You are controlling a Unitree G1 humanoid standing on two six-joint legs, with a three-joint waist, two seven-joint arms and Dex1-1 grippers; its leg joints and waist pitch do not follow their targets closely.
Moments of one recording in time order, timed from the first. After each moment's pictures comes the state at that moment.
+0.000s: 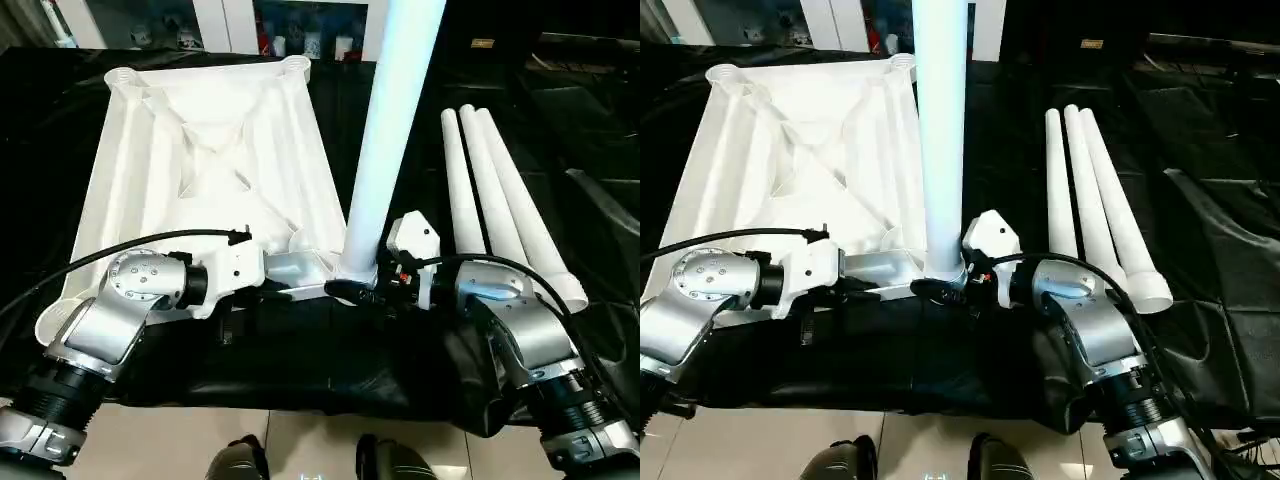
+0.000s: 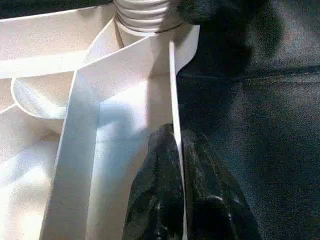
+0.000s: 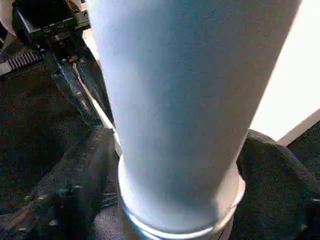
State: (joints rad) left arm -0.44 0.61 -0.27 0.17 -0.03 0.09 -1.14; right arm -0.44 -0.33 0.21 0.19 0.17 0.21 0.94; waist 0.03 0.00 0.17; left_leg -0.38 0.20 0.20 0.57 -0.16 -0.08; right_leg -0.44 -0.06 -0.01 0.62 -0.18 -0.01
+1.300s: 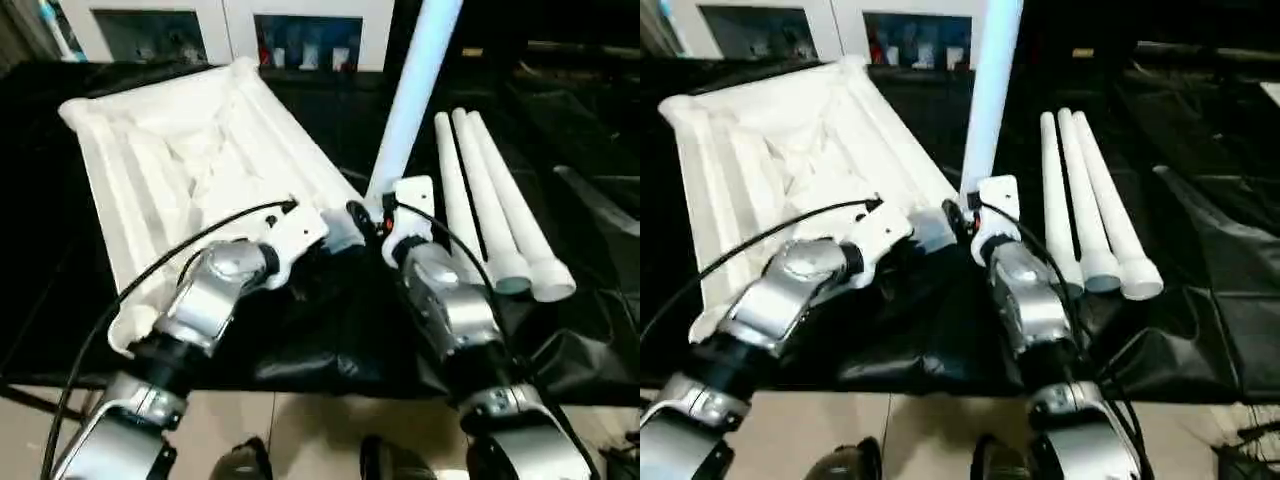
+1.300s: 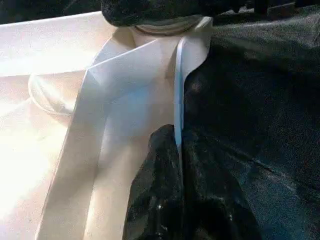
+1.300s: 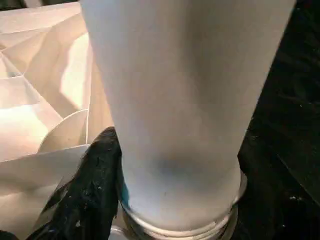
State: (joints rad) left arm -0.61 0.25 -0.29 0.34 0.14 0.39 -0.68; right arm -0.63 0.03 0.00 0.59 0.08 0.14 0.16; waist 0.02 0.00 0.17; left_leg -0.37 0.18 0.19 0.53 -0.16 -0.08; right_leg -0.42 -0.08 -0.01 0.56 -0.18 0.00
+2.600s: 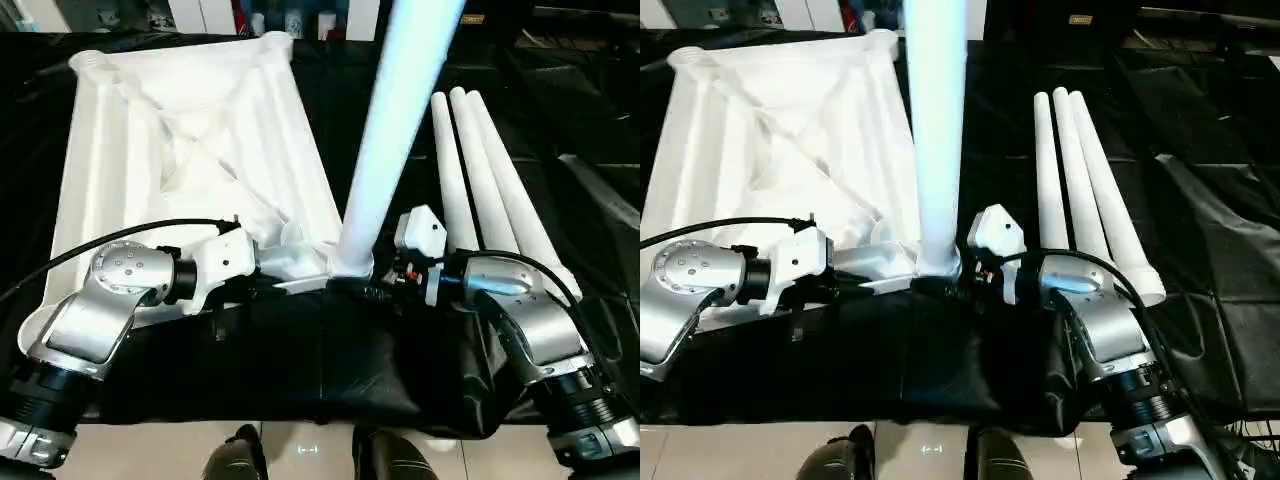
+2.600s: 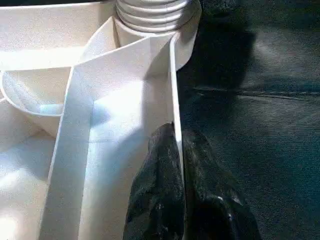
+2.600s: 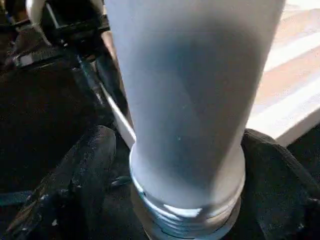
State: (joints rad) left arm -0.43 0.64 -0.23 0.07 -0.07 0.21 -1.19; right arm -0.45 -0.37 0.21 0.16 0.21 0.17 1.02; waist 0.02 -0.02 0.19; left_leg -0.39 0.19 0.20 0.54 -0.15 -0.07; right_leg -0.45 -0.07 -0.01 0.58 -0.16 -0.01
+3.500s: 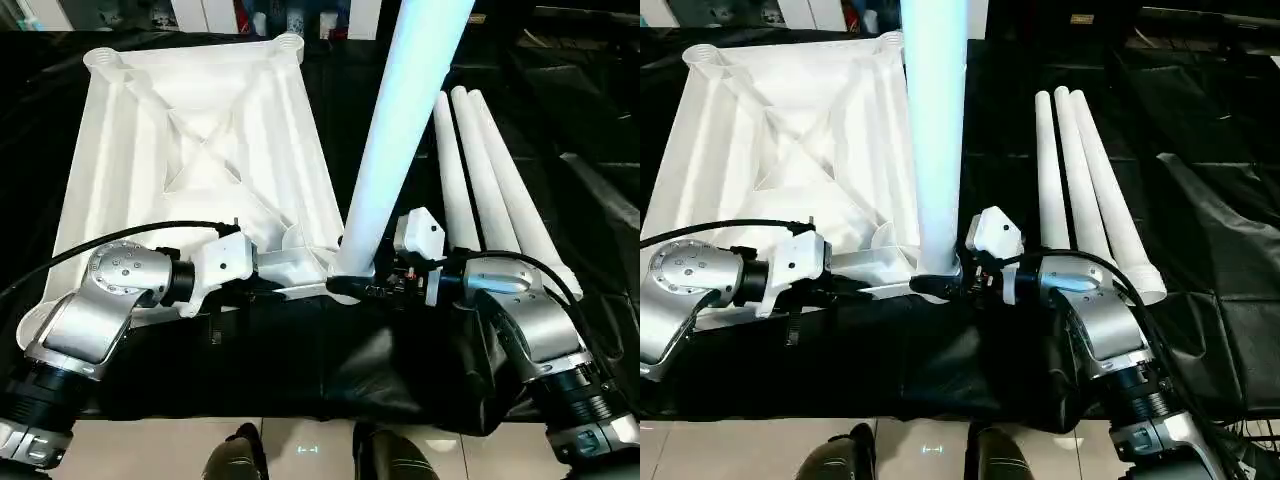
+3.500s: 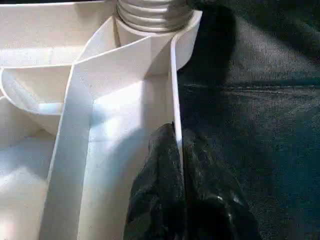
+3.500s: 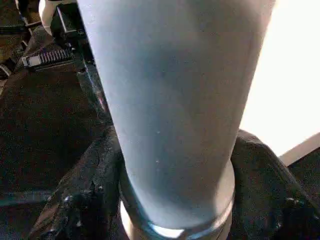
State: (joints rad) left arm -0.43 0.65 -0.24 0.08 -0.08 0.20 -1.22; right arm -0.46 -0.36 0.21 0.18 0.21 0.13 1.05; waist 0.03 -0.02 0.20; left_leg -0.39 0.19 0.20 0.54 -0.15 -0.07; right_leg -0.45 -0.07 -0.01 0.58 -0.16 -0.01
